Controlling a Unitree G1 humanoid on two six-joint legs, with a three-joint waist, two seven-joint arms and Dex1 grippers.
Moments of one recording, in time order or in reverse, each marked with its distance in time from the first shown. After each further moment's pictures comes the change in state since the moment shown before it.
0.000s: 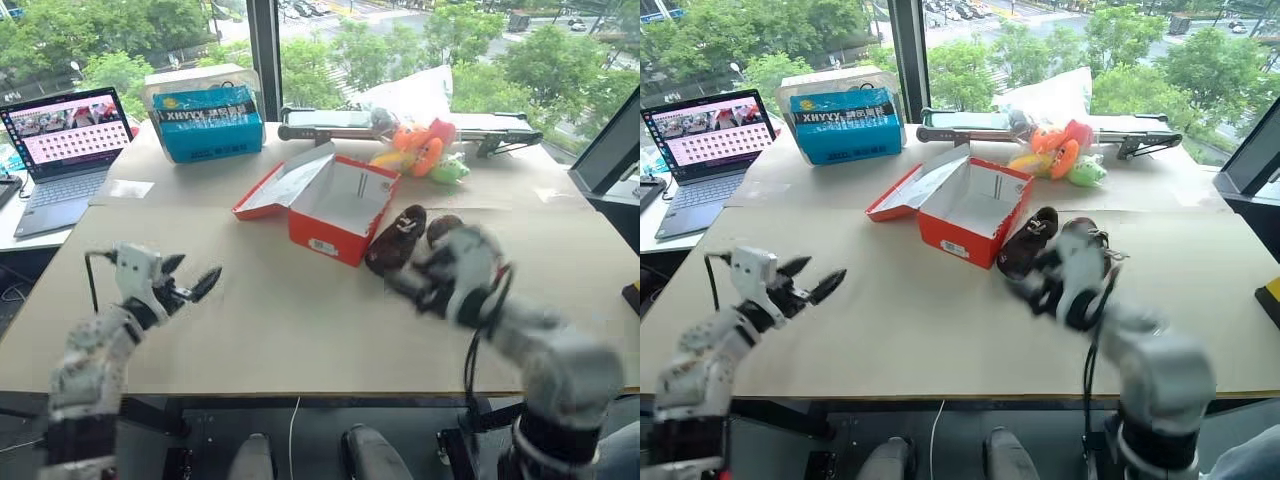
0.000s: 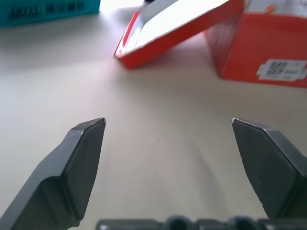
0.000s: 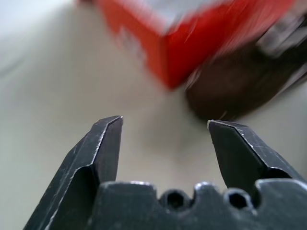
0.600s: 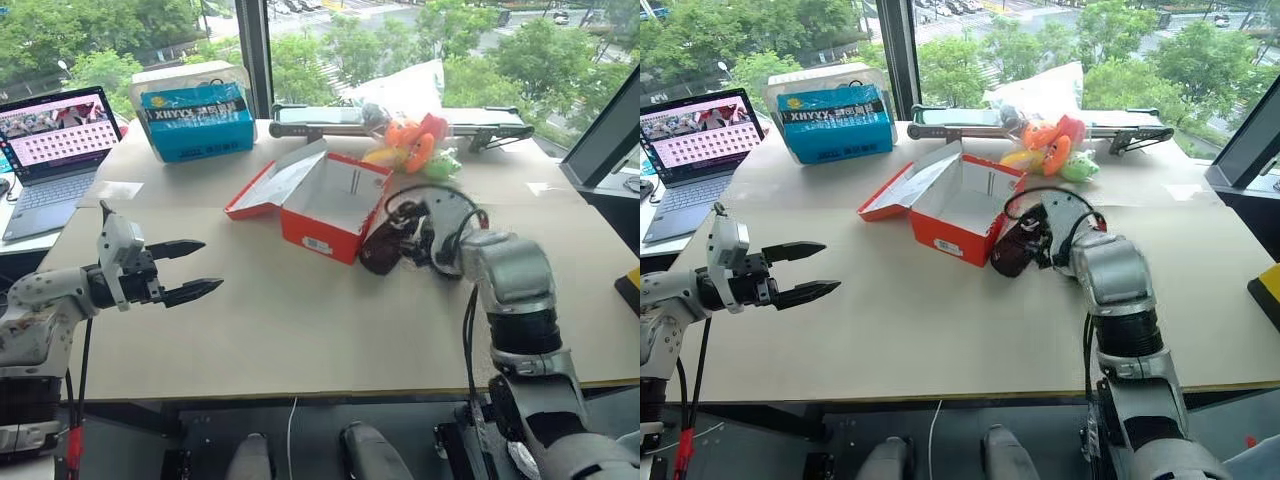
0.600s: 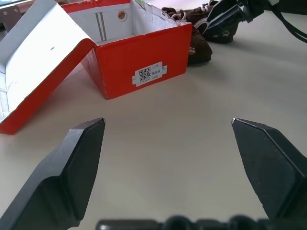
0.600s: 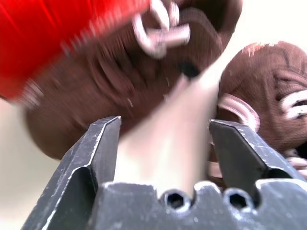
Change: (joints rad) left arm -0.193 0.378 -0.076 0.144 -0.155 -0.087 -0.714; right arm -0.562 -0.085 0.064 0.586 -0.217 0.065 -0.025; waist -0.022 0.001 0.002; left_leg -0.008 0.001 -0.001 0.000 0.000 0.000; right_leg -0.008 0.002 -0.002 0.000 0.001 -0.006
